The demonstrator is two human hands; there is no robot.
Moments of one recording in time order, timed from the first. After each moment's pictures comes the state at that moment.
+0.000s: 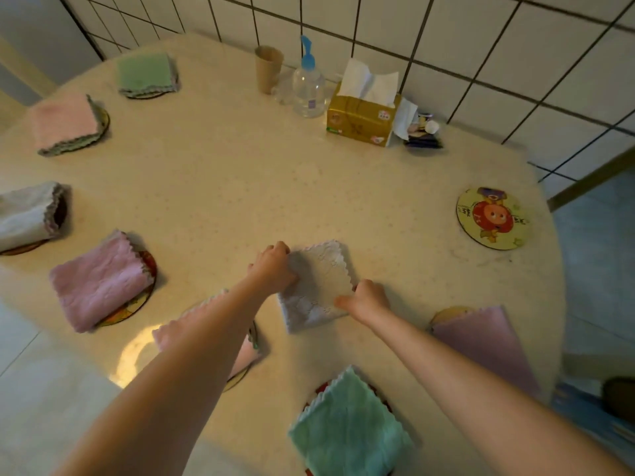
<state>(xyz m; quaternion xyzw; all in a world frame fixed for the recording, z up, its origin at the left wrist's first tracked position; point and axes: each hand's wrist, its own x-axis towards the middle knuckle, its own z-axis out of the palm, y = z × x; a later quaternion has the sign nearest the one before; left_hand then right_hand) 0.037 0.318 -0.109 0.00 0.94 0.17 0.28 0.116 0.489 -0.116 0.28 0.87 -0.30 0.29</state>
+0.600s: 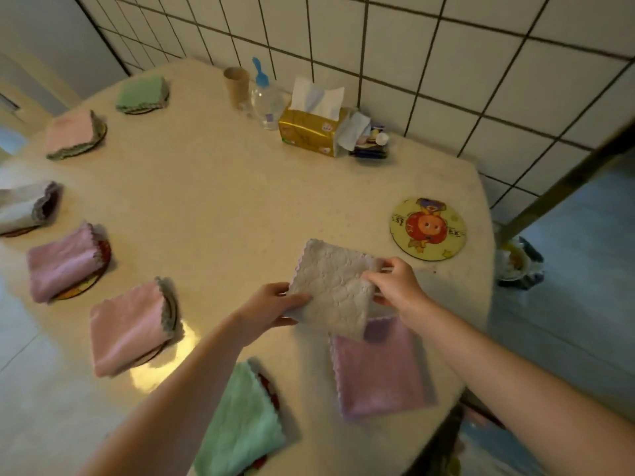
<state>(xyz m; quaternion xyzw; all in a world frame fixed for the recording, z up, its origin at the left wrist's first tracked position) 0.148 0.476 -0.076 -0.18 0.69 0.61 0.35 0.132 0.708 -0.082 0.30 0.71 -0.61 0.18</state>
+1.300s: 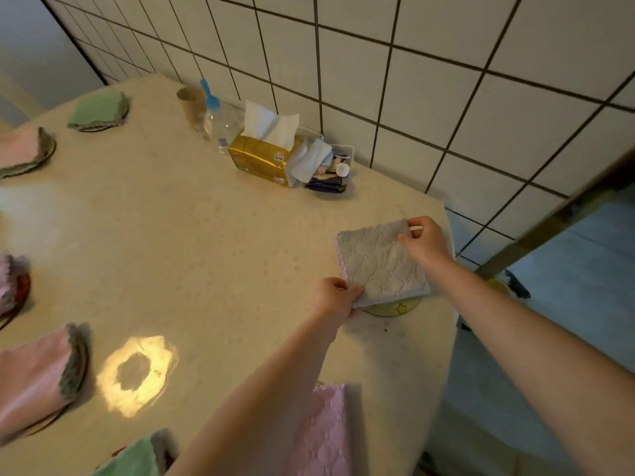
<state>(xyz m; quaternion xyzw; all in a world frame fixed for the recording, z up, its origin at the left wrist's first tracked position) 0.041 0.714 -0.118 -0.28 0.70 0.61 0.24 -0.032 0.885 -0.101 0.22 0.86 -0.45 0.05</state>
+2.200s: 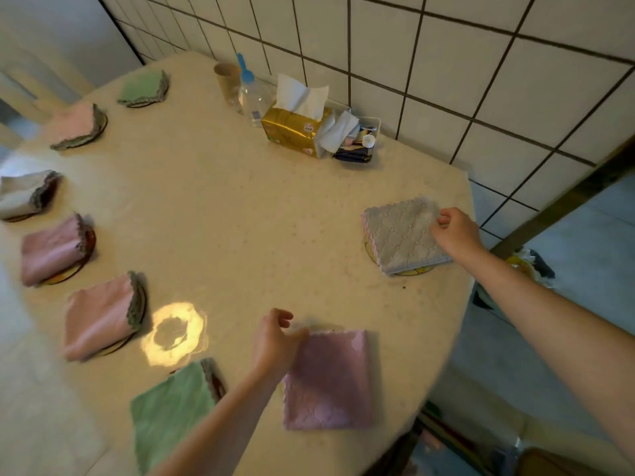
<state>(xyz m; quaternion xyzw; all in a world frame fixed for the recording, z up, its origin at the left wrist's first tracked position) 0.193 0.596 -0.103 -0.31 0.85 0.40 0.15 0.022 0.896 -0.096 0.18 0.90 -0.38 0.08</state>
